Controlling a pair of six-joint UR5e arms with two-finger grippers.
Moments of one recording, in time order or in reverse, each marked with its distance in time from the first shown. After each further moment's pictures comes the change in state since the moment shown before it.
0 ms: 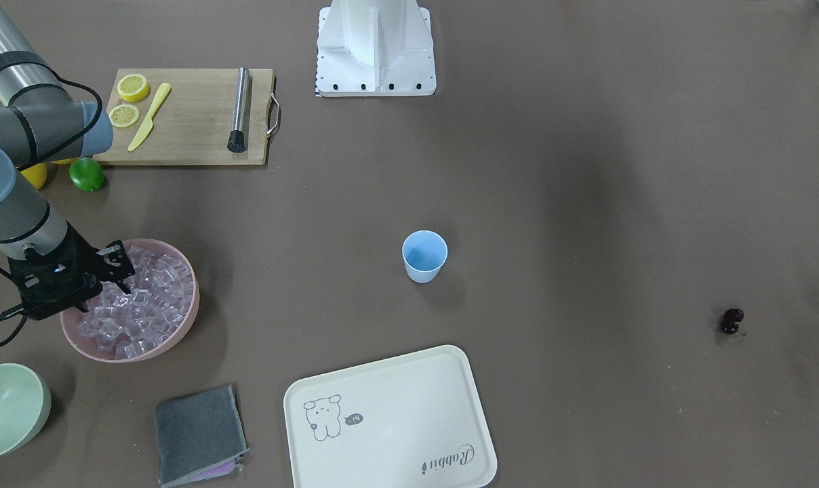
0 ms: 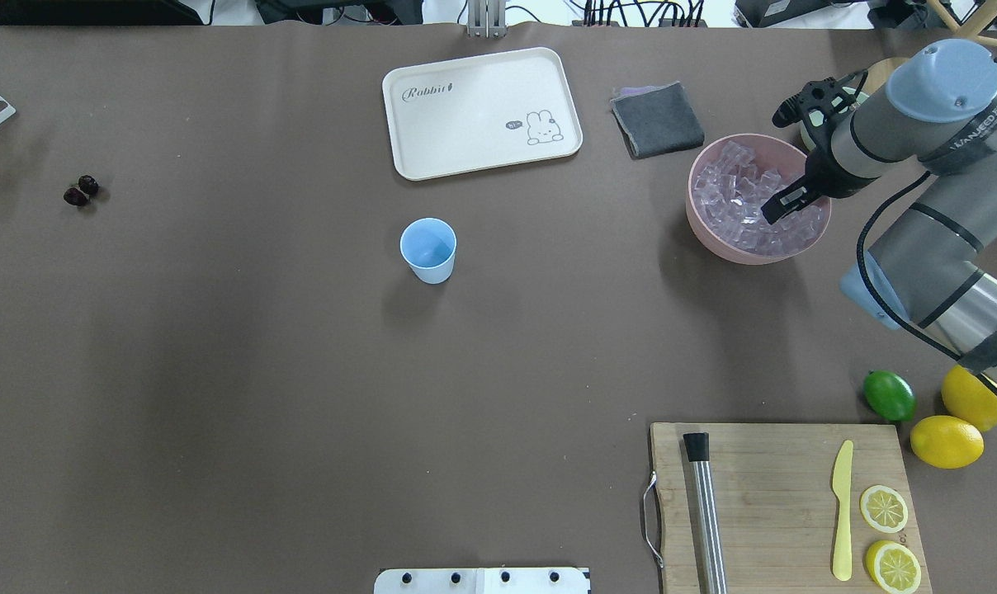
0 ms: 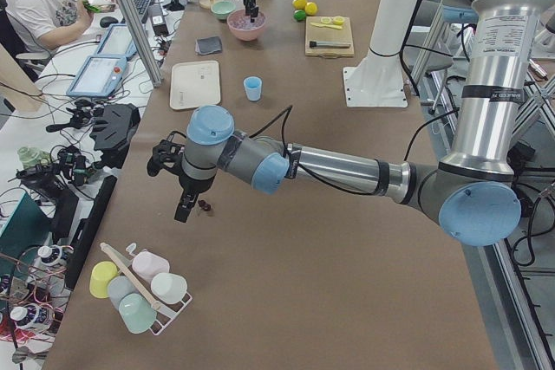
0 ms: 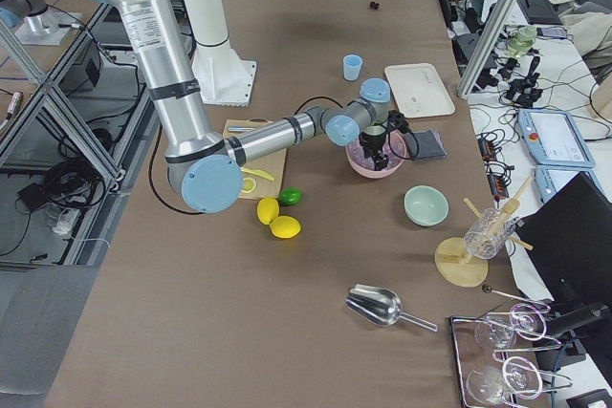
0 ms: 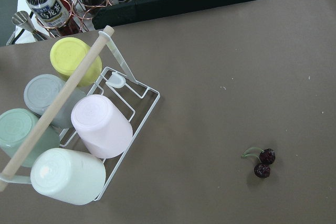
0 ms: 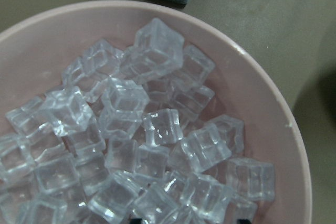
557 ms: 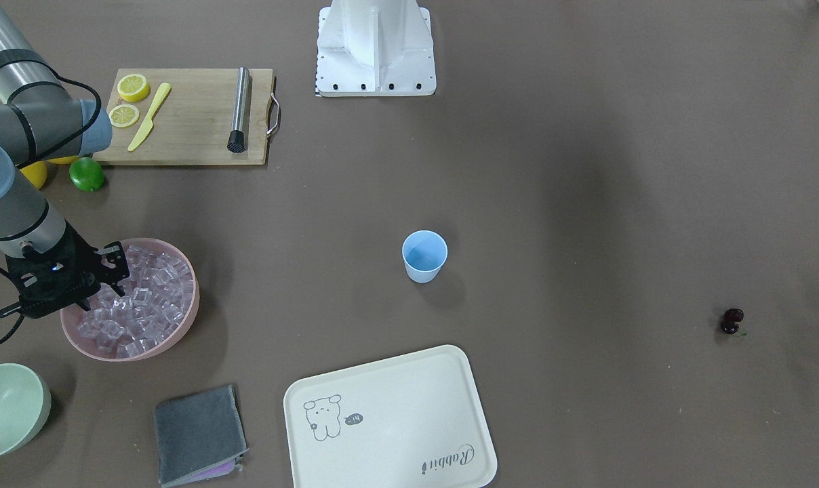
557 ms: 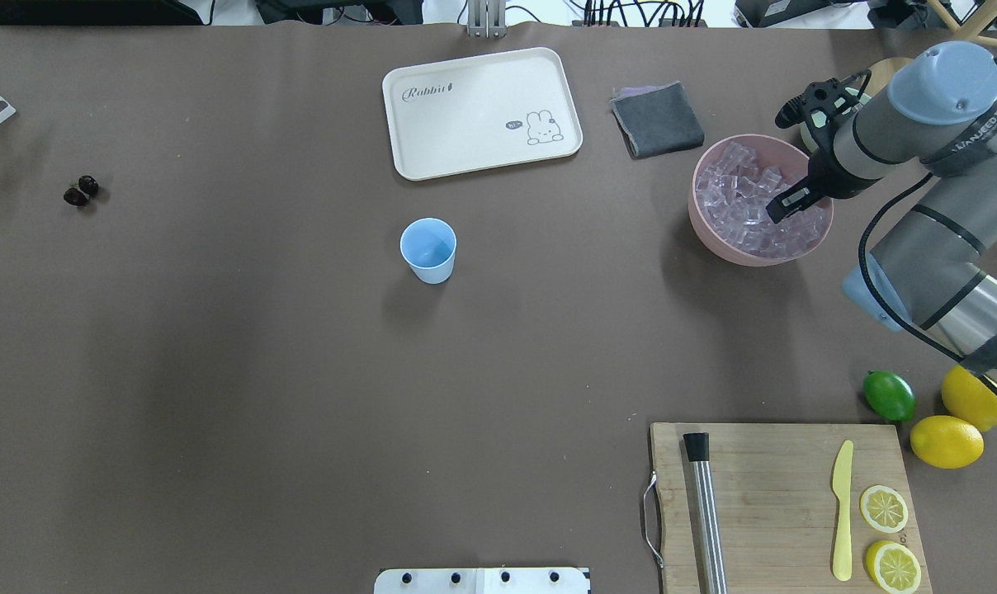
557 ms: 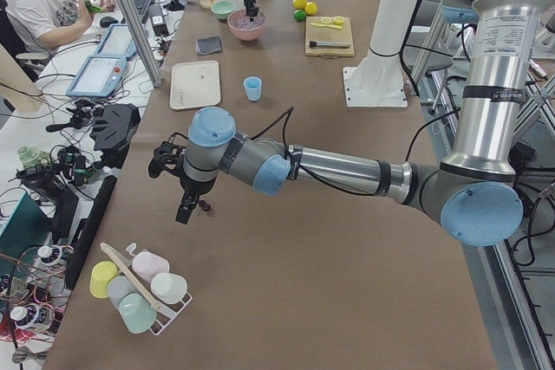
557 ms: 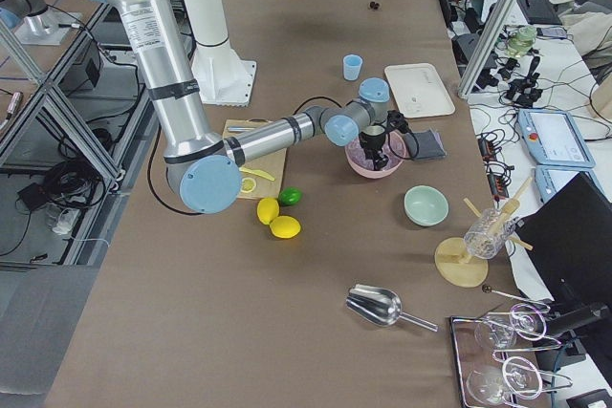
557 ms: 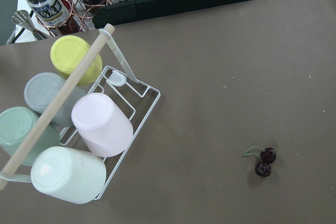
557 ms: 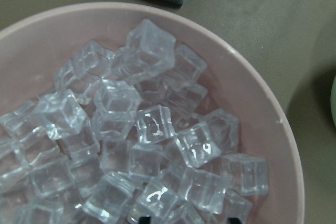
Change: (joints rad) left arm 0.000 0.004 0.001 -0.004 0.000 0.000; right arm 0.000 -0.005 0.016 -0.003 -0.008 0.002
